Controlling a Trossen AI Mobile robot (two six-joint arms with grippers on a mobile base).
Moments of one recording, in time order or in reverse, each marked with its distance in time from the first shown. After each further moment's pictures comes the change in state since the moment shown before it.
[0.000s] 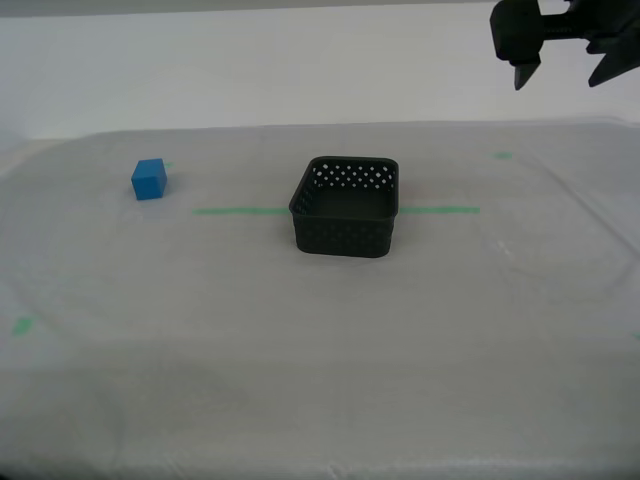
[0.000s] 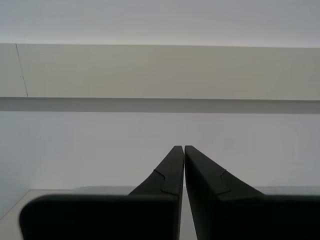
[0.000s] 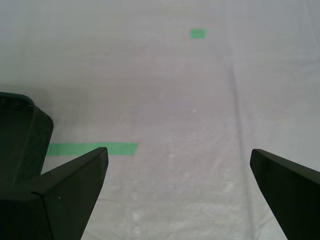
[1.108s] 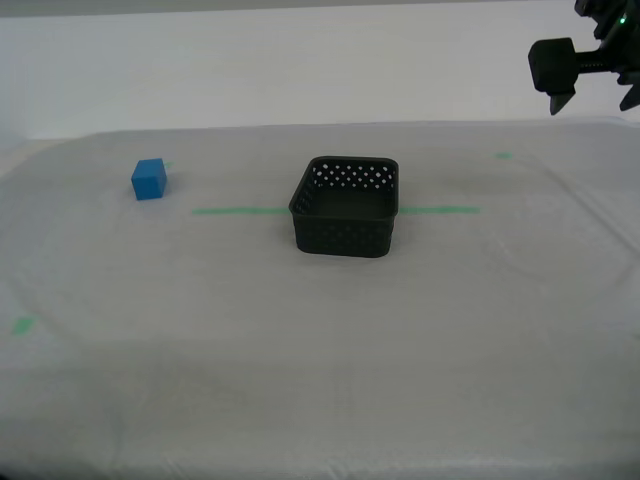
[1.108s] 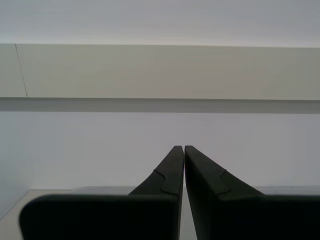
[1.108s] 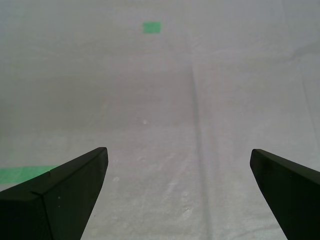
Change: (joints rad) arm 0 -0.214 0.157 -0.001 0.151 -0.071 -0.164; arm 1 0.000 0.000 0.000 0.000 0.000 0.000
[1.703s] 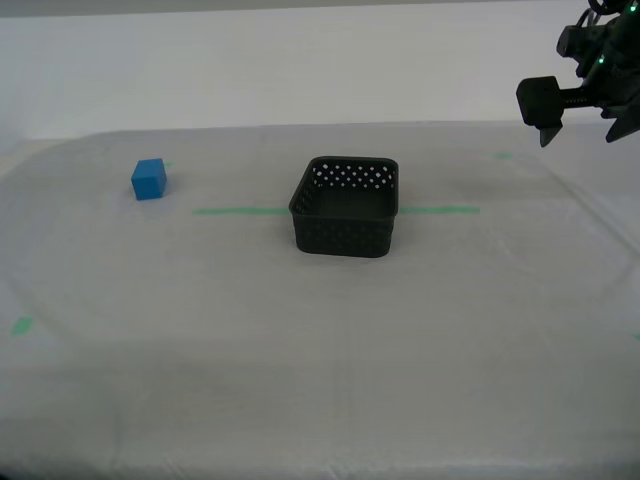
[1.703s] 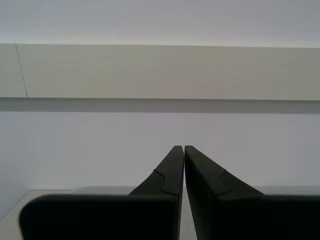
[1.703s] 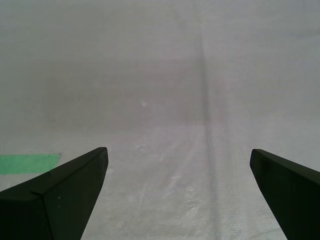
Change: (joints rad) arm 0 0.000 0.109 0.000 0.029 0.000 -0.006; arm 1 0.000 0.000 0.000 0.000 0.000 0.000
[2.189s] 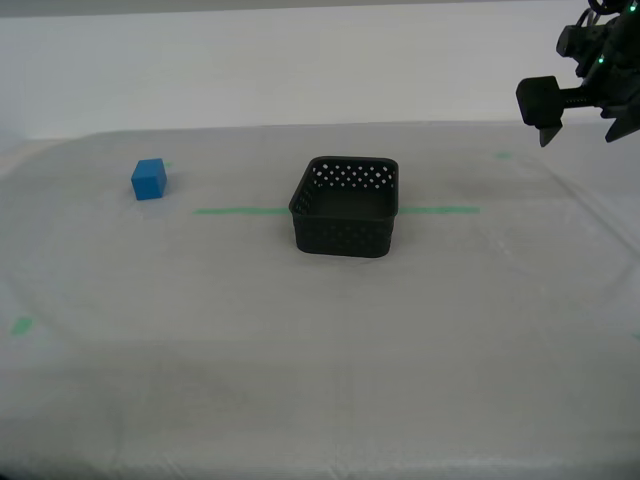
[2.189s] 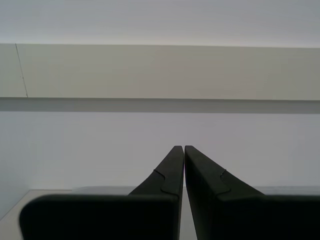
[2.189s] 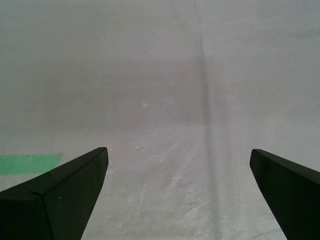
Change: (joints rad) arm 0 0.002 0.000 0.000 0.001 0.000 0.000; arm 1 0.000 0.000 0.000 0.000 0.000 0.000
